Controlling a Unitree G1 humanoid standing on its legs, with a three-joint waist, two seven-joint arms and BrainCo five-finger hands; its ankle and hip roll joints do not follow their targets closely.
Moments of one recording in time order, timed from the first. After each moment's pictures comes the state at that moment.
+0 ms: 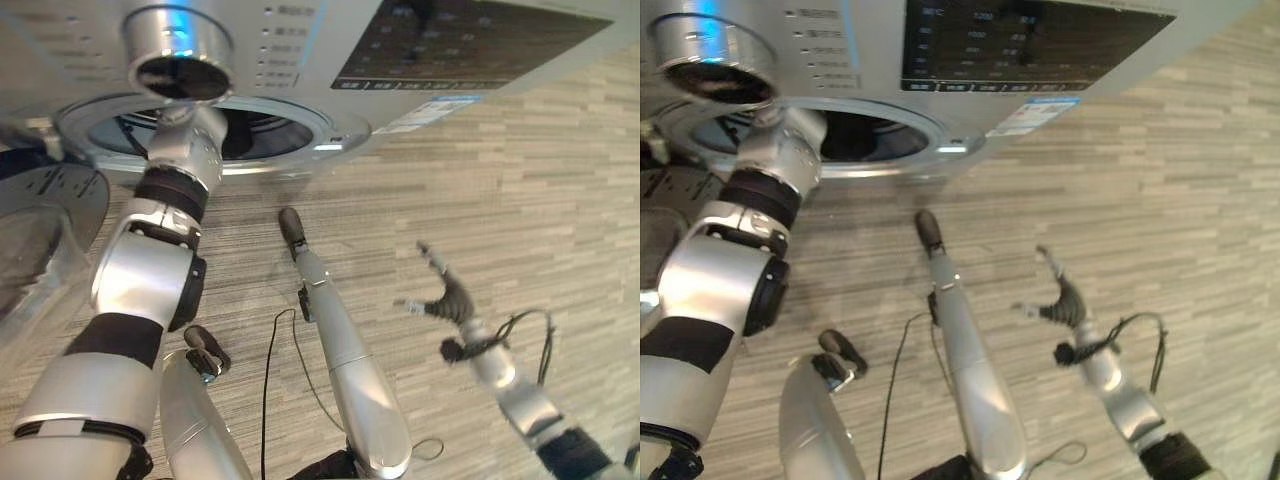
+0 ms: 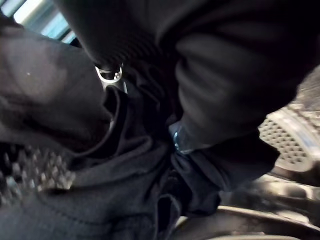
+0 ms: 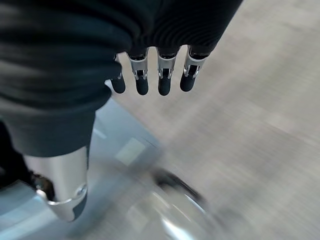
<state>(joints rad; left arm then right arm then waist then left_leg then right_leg) -1.50 0.43 -0.29 1.12 -0.87 -0.25 0.46 0.02 -0.64 0.42 0.09 -0.01 -0.17 -0.26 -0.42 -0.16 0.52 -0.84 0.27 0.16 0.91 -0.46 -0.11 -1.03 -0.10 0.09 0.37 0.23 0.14</state>
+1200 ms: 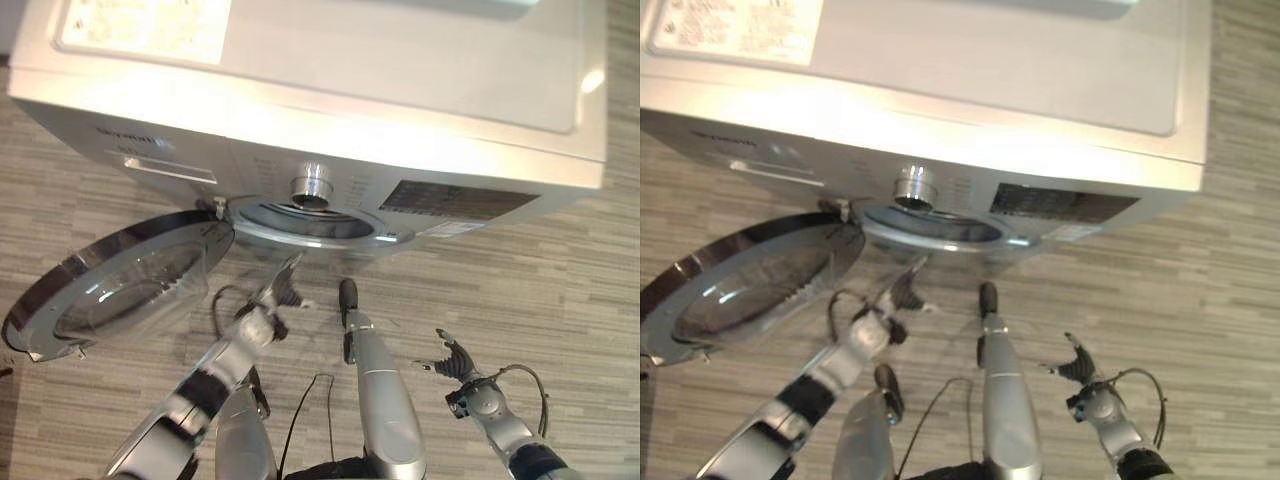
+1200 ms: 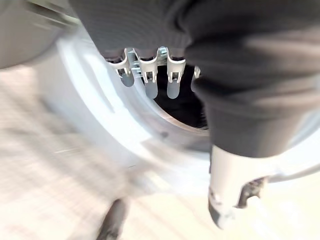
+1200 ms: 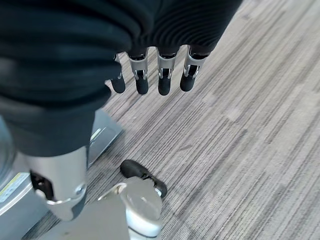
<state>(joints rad) -0.27 0.40 -0.44 0.43 0.18 0.03 0.08 -0.09 -0.44 0.31 0.73 -0.05 -0.01 -0.17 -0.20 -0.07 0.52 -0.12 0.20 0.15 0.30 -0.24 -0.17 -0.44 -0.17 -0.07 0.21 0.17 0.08</state>
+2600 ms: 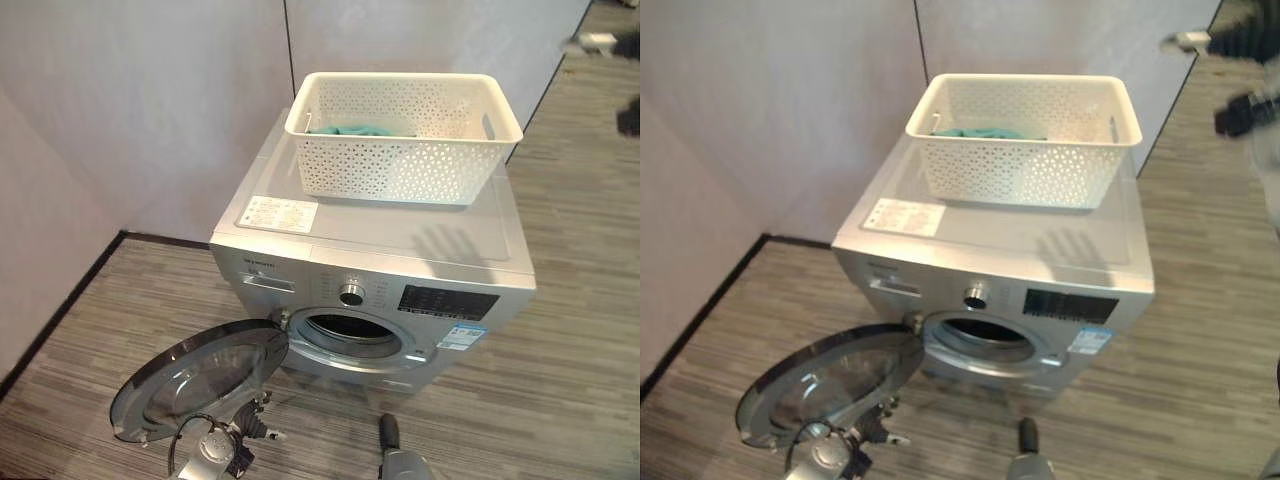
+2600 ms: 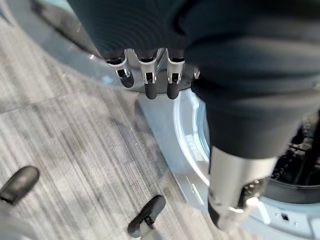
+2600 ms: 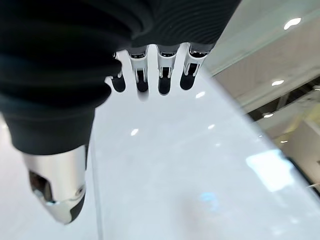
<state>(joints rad) -0.02 0.34 -0.40 0.79 0.04 -0.01 -0.09 -1.31 -1.17 0.58 0.49 -0.01 -0.08 -0.23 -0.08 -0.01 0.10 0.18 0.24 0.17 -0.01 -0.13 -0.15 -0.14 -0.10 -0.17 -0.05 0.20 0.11</state>
